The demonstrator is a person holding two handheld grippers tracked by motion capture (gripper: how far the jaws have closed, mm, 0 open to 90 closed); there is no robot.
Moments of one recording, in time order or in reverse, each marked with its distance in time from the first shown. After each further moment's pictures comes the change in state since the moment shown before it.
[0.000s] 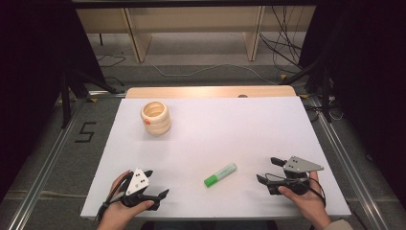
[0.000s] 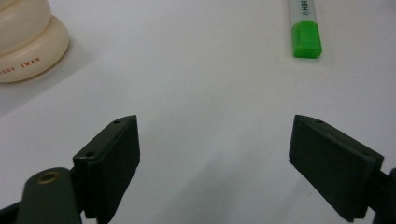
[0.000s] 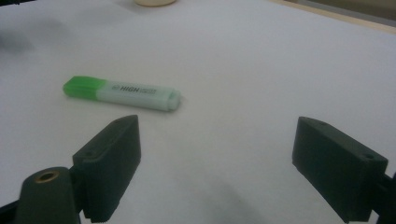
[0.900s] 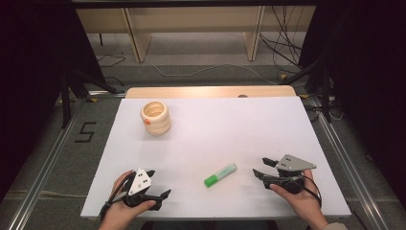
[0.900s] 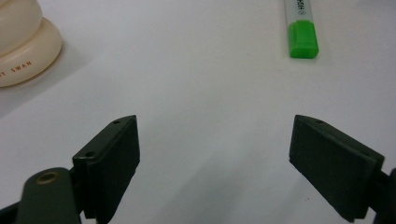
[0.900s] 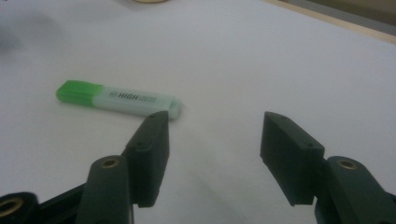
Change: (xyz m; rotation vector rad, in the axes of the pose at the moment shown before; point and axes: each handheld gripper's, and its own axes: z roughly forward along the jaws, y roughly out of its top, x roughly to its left) left arm -0.003 0.002 0.005 0.006 -0.013 0.012; right arm 0.015 0.015 0.008 0.041 -0.041 -0.045
